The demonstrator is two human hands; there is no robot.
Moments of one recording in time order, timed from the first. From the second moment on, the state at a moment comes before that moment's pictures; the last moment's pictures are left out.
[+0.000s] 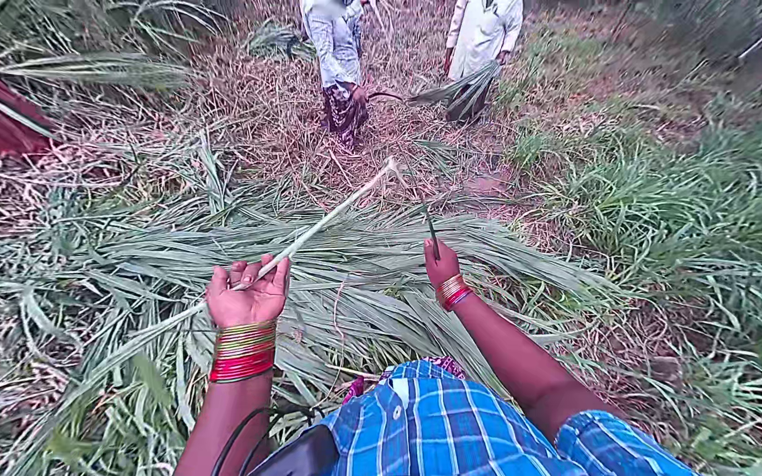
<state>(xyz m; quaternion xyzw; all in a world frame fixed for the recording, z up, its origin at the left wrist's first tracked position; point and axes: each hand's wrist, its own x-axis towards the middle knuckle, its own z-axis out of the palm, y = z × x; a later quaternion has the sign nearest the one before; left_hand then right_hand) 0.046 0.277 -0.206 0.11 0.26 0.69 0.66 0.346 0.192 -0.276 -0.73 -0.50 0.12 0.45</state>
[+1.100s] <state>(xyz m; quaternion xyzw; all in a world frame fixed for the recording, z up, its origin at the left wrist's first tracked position) 0.125 0.249 -0.214 0.20 0.27 0.68 0.65 0.408 0.203 -0.355 -0.80 -0.40 0.41 0.19</state>
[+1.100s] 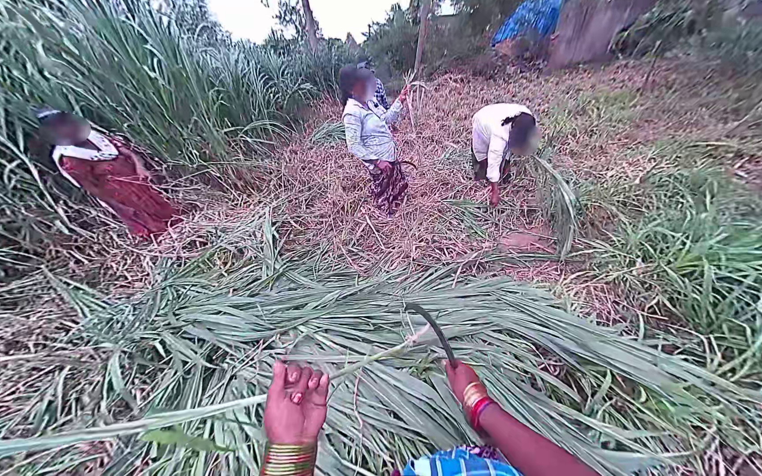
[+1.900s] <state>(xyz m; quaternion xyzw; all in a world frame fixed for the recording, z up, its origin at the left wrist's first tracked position) 0.172 0.284 -0.144 0.20 -0.12 0.68 0.69 0.499 0.204 -0.371 -0.85 -0.32 0.36 0.21</state>
